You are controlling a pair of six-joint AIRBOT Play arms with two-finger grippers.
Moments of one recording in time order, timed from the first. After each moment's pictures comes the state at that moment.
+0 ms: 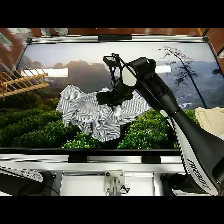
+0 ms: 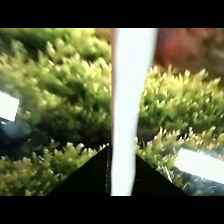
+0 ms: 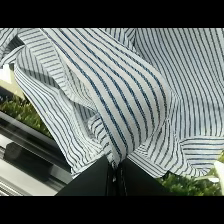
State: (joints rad) left arm 0.73 -1.76 1.60 1.43 -1.13 -1.09; right arm 0.67 -1.51 1.72 -1.38 1.40 1.85
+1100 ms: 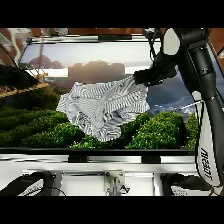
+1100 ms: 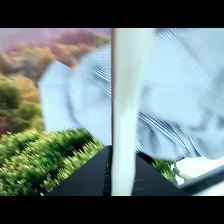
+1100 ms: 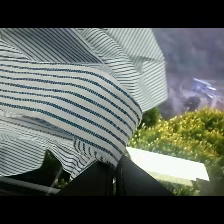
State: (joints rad) left arm -0.12 -1.04 1.57 1.30 -1.51 -1.28; right arm 0.42 -1.51 1.98 -1.65 1.71 1.69
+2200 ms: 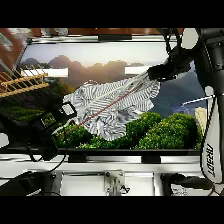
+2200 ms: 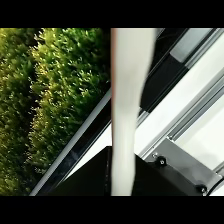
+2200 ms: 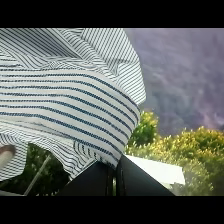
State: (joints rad) left arm -0.83 -0.87 1.24 1.65 -1.76 -1.36; right arm 0.30 -1.50 1.98 -1.66 1.70 1.55
